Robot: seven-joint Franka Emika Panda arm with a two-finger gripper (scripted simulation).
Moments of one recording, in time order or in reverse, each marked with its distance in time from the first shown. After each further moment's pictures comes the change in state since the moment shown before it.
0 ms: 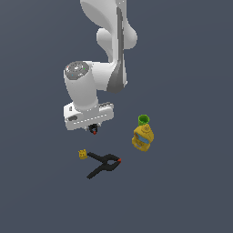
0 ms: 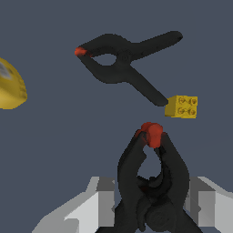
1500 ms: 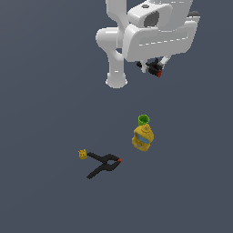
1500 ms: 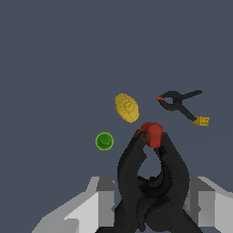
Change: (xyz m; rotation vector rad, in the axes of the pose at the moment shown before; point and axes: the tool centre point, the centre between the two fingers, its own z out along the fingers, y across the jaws) arm 0.033 -0.228 -0.264 -0.002 0.000 -0.002
